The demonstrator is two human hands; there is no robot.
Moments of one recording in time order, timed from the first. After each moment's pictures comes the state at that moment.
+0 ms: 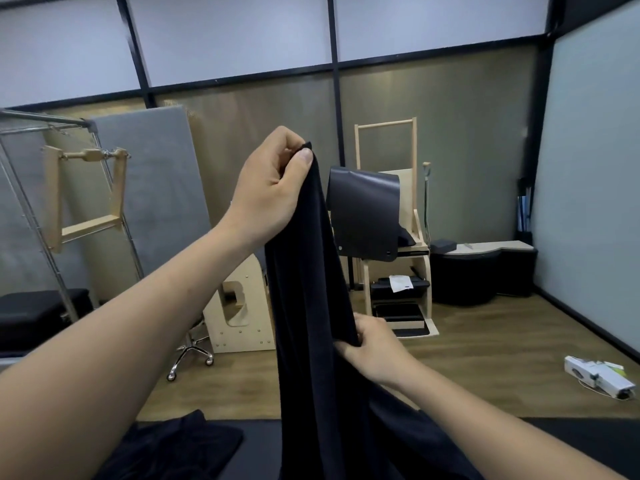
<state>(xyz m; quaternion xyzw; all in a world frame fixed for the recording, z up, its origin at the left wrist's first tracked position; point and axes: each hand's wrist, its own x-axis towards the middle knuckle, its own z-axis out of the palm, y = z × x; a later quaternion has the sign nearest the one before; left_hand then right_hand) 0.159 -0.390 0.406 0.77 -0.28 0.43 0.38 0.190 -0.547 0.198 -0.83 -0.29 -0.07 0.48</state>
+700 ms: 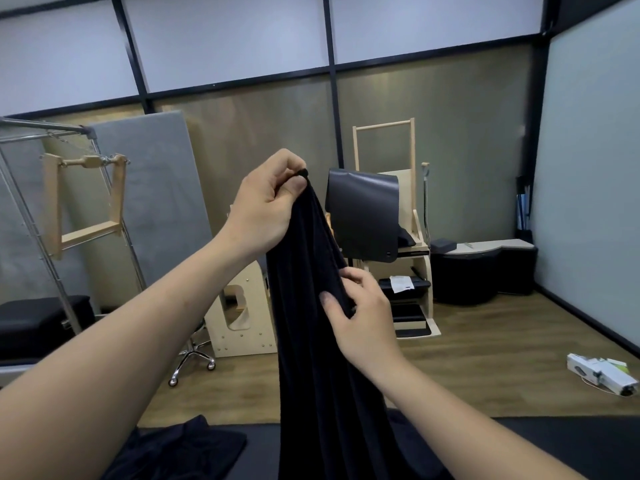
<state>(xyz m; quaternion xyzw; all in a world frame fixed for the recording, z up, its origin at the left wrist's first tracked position) 0.160 -0.379 0.396 0.80 -0.28 0.39 0.35 0.169 -0.522 0.235 -0.76 -0.22 -0.29 0.54</state>
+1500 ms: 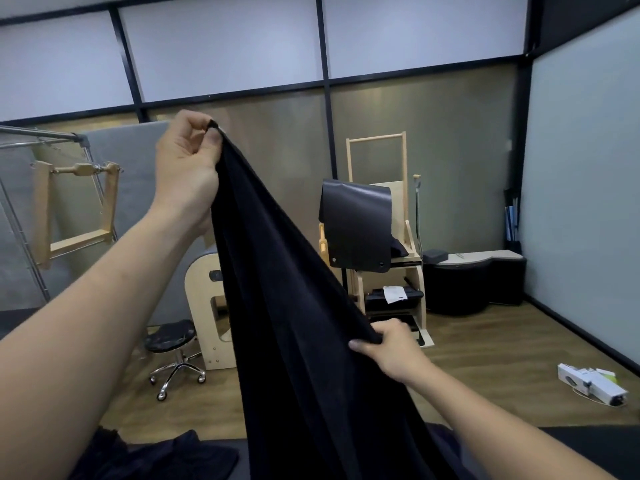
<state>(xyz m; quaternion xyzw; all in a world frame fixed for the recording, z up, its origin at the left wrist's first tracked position) 0.161 -0.326 0.445 0.66 -0.19 0.47 0.56 0.211 -0.575 0.200 -0.86 -0.16 -0.09 0.47</state>
